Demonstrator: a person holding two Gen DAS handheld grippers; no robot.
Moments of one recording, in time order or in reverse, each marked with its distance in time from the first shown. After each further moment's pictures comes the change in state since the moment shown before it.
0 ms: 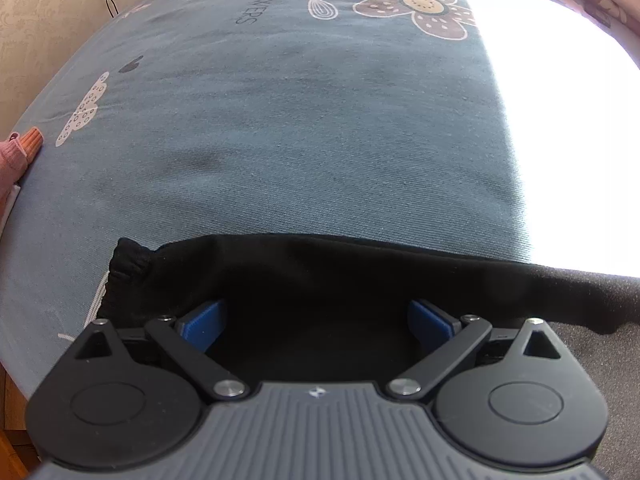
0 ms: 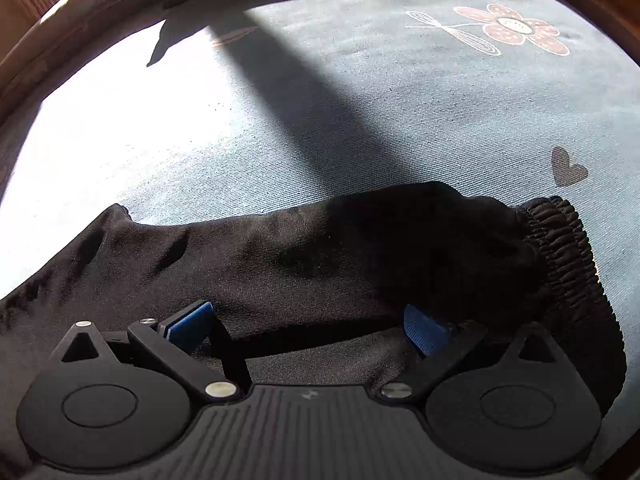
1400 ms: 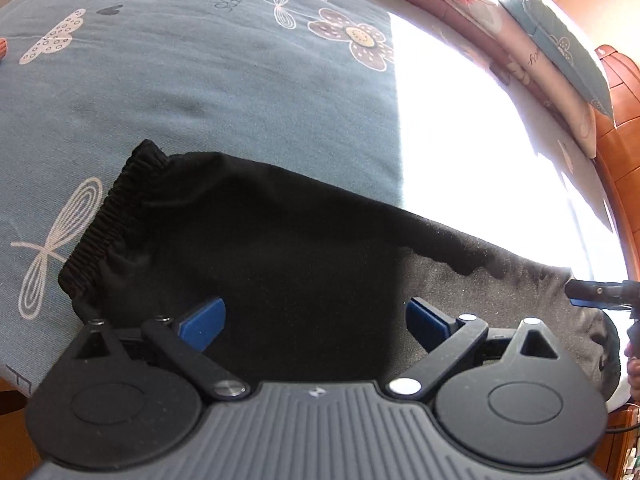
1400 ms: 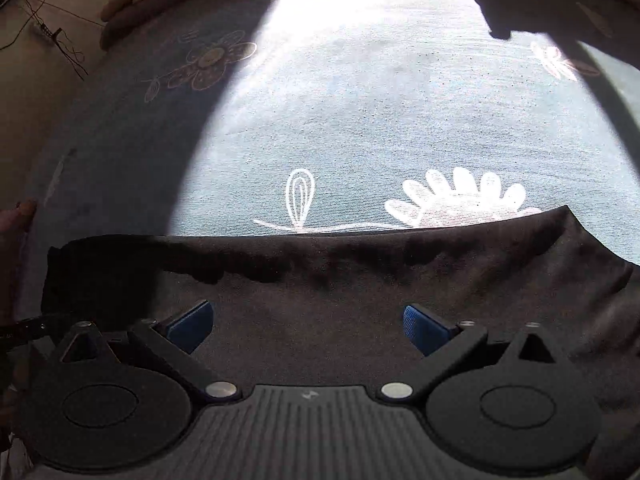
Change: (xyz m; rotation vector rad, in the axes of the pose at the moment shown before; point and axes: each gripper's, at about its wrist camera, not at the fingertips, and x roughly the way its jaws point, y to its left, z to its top) left arm -0.065 0.097 -0.061 -0.130 -0.032 -0.502; right arm -0.022 0.329 -0.019 -0.335 0.188 0.296
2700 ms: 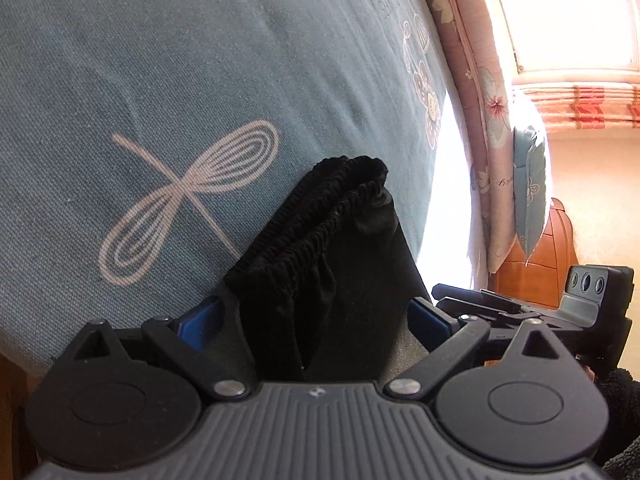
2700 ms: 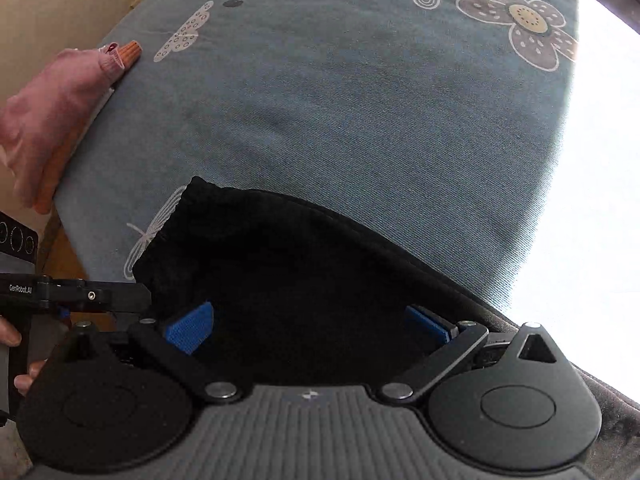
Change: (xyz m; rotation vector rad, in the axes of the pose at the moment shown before) left arm 0.035 0.183 -0.007 -0.531 0.082 -0.446; right arm 0.115 0.249 0.038 -0.443 0.290 0.081
